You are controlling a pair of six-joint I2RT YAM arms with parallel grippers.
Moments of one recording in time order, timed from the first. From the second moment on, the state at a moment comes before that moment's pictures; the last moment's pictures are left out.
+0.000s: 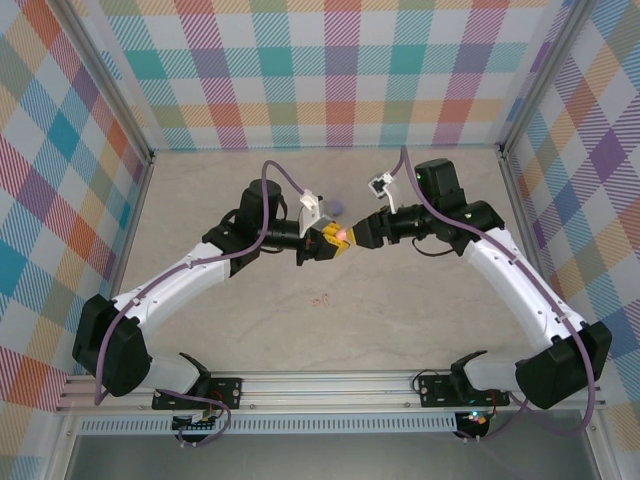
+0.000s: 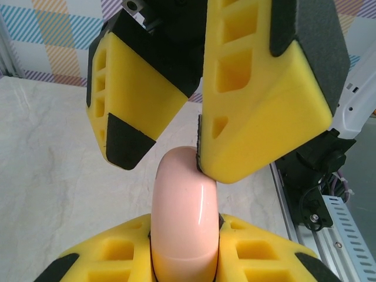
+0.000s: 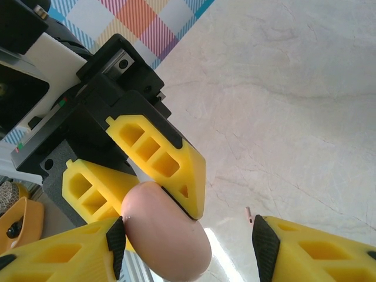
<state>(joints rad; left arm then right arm) -0.62 1.38 1.08 -0.12 0.85 0.24 0.44 1.29 1.29 -0.74 -0.78 0.10</state>
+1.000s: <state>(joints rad) -0.63 1.36 1.08 -0.19 0.90 0.24 0.44 1.32 1.32 -0.74 -0.71 0.10</state>
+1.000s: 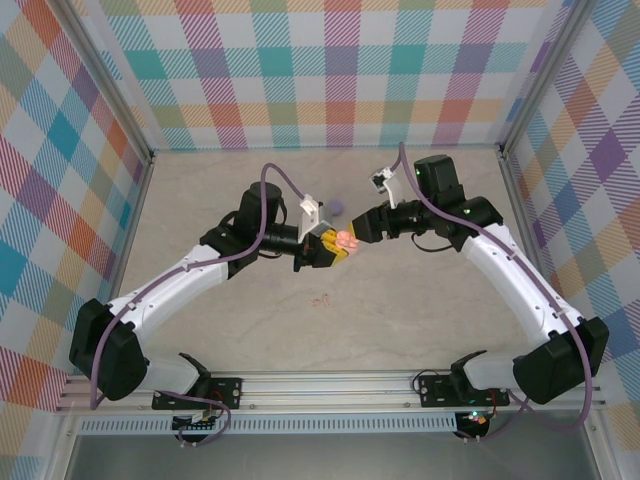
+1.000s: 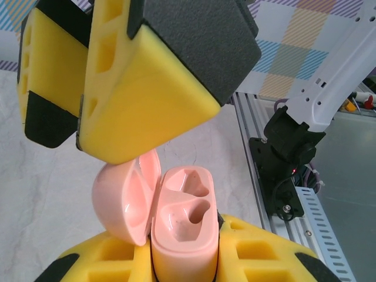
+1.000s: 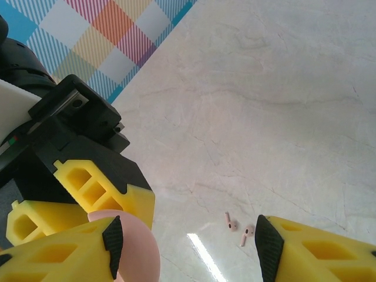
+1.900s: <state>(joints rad) -0.62 1.29 1.04 -0.09 0.81 0.15 0.41 1.30 1.27 -0.79 -0.33 0.21</state>
